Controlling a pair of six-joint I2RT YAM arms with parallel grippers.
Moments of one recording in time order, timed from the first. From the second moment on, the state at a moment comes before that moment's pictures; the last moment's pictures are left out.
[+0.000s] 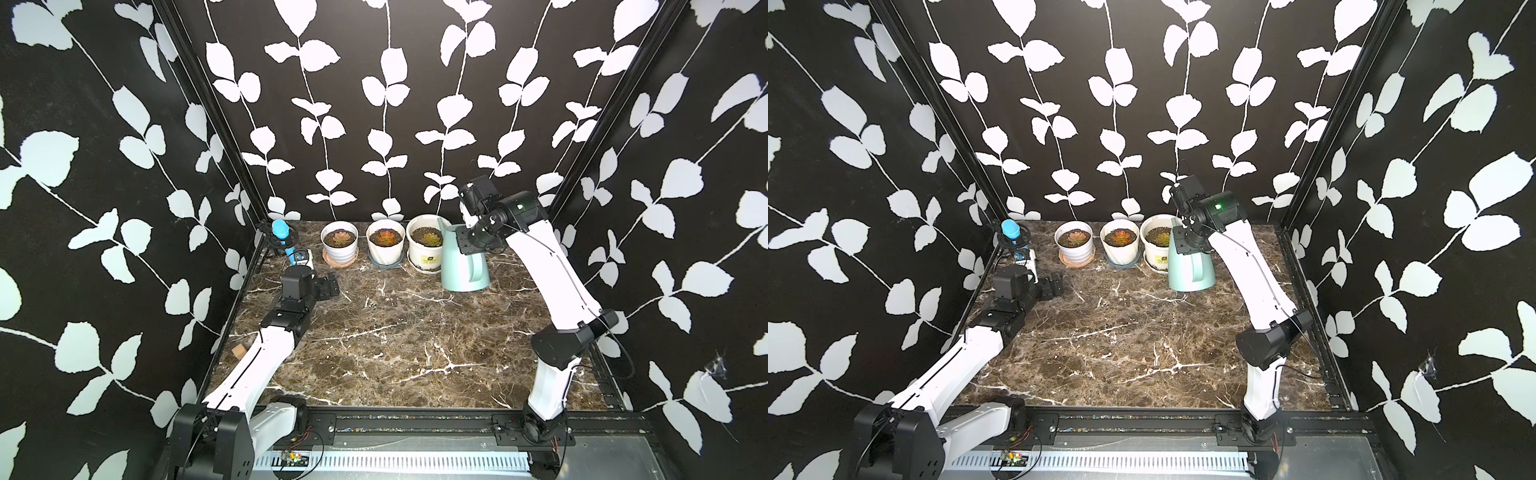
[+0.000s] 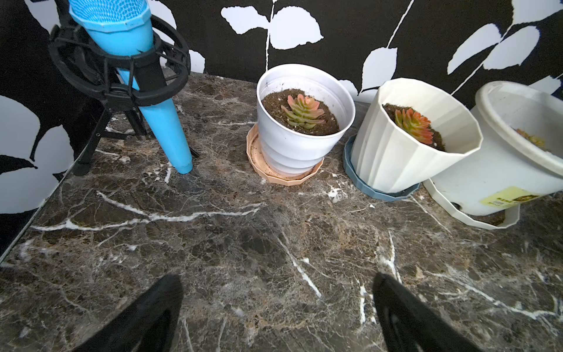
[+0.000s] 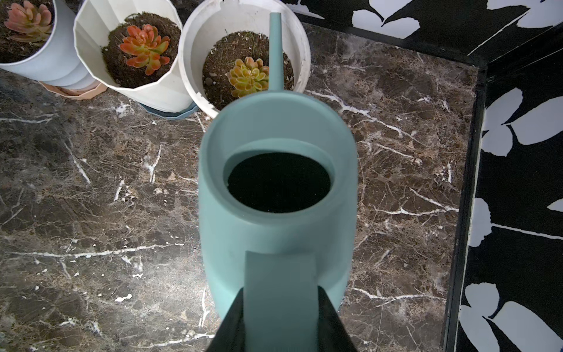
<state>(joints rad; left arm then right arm) -0.19 1.08 0.67 -0.08 -0.11 -0.21 0.52 1.87 2.32 -1.55 0.17 0.26</state>
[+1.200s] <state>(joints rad) -0.19 1.08 0.67 -0.08 -0.10 -0.21 0.50 1.68 2.10 -1.51 0.14 0.28</state>
